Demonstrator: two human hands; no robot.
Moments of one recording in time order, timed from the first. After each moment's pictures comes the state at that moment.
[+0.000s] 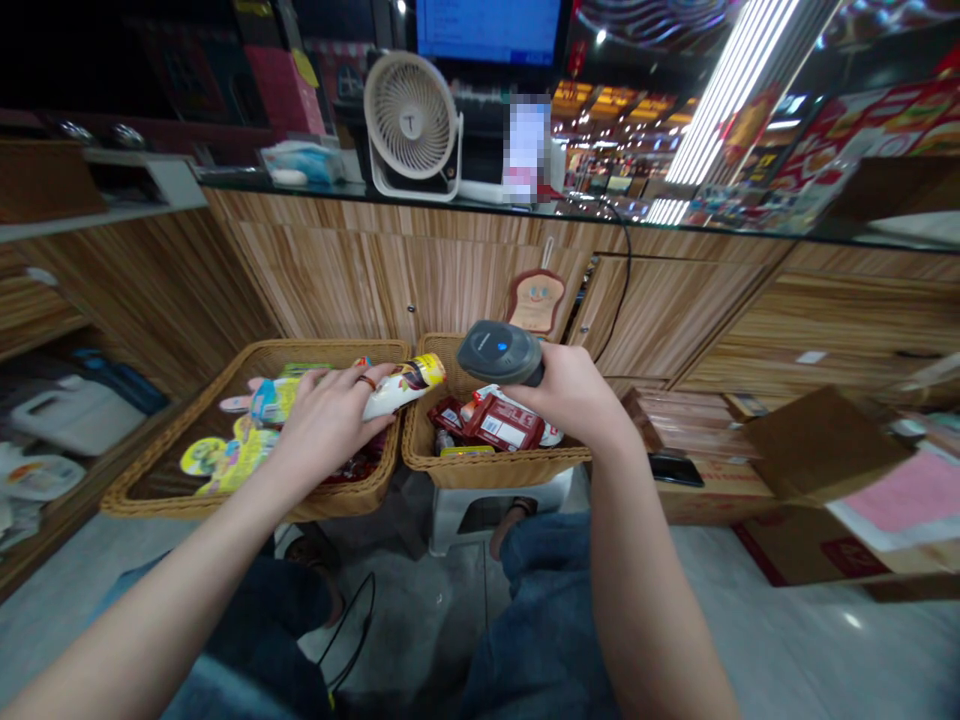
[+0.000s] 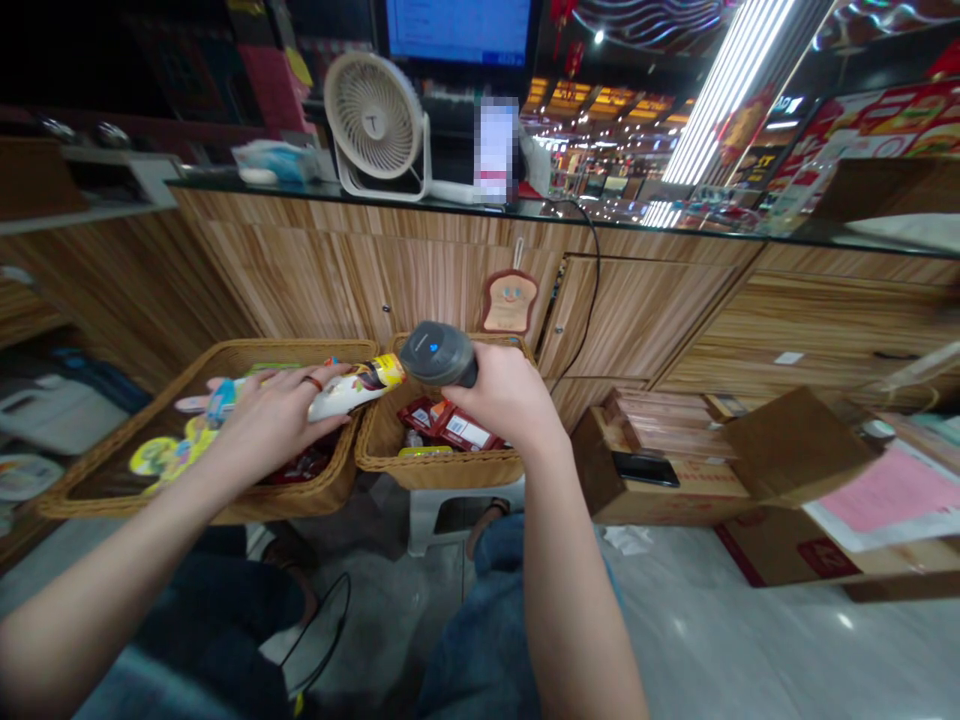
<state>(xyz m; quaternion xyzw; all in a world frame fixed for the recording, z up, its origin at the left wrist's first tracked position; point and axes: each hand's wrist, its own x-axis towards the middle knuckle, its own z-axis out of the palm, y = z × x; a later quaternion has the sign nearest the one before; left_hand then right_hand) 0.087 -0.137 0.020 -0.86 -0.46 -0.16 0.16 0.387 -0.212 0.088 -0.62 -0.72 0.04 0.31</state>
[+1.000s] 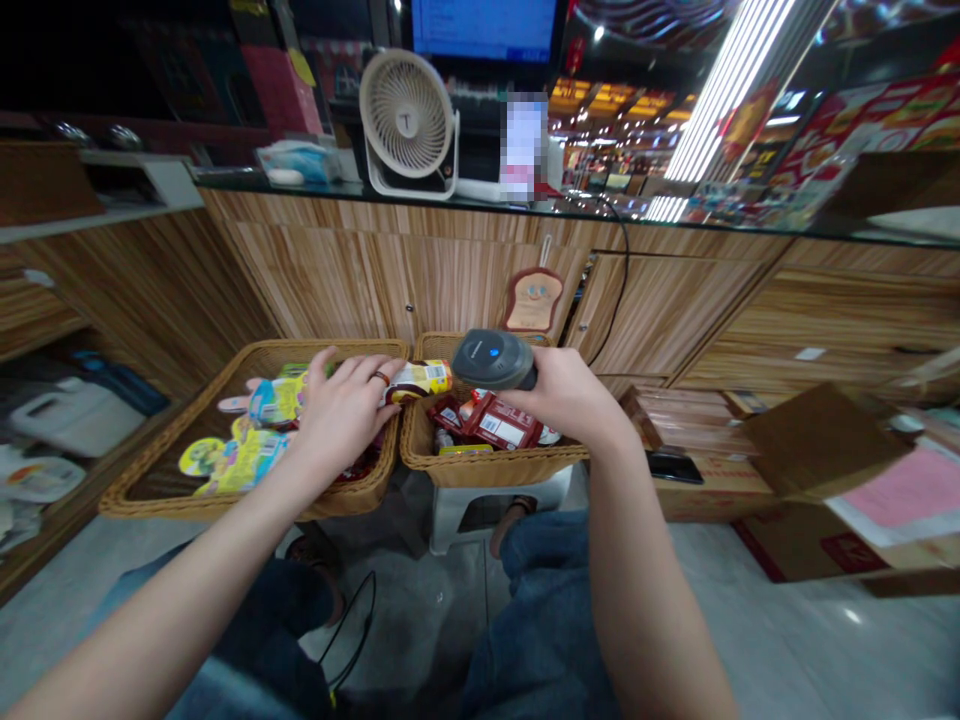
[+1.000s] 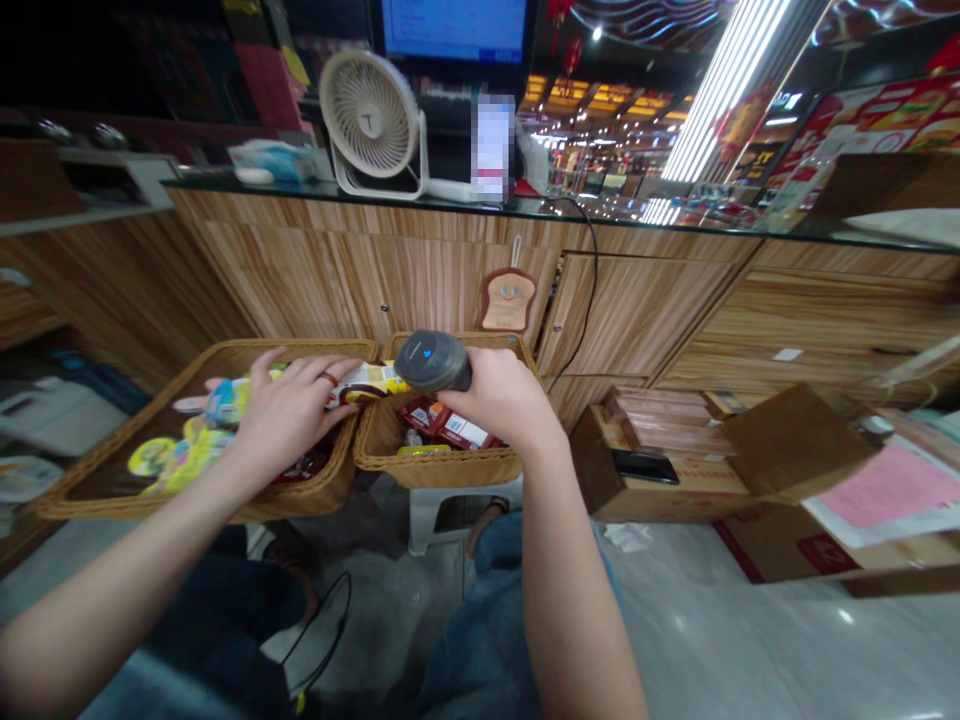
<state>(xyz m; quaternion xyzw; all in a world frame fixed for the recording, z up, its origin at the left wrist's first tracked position) 0.101 -0.134 0.020 -0.86 -0.42 -0.20 0.20 0.387 -0.212 0.088 -0.61 -0.74 0.06 0.28</state>
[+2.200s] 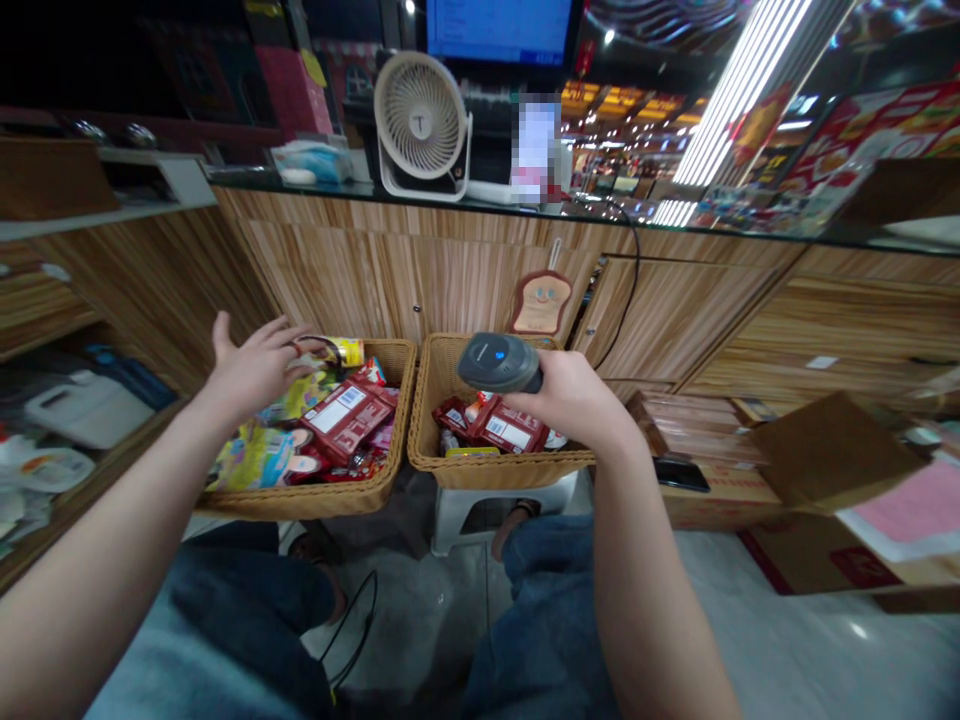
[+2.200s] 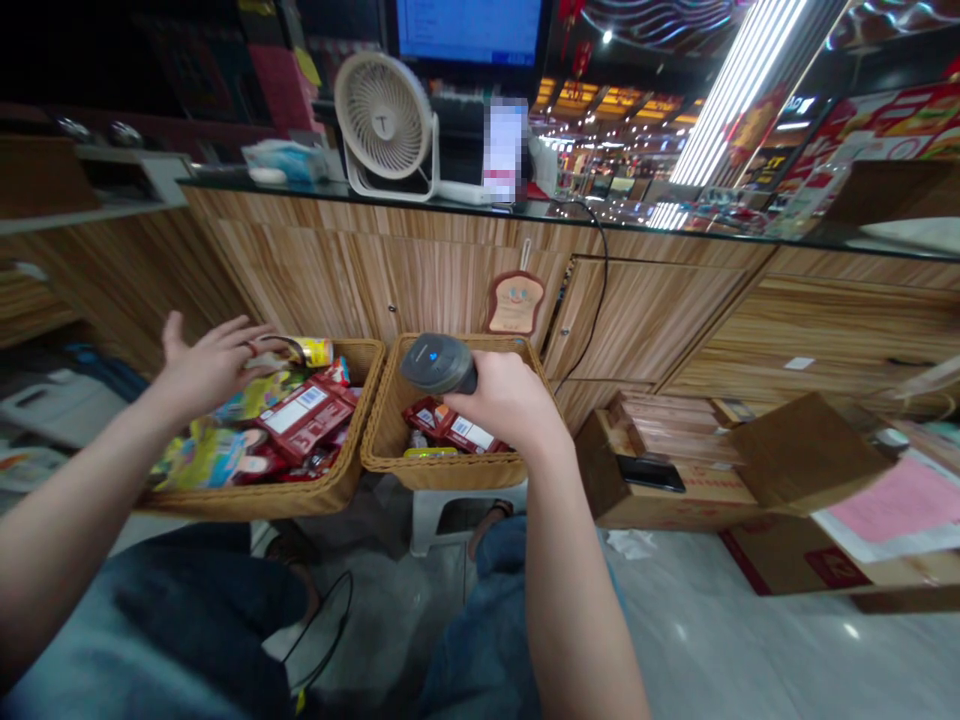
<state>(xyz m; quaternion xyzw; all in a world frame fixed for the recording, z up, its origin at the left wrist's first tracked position) -0.024 -0.044 0.019 -0.83 -0.48 -0.21 0.18 0.384 -0.209 0.087 -0.61 -0.73 0.08 0.28</state>
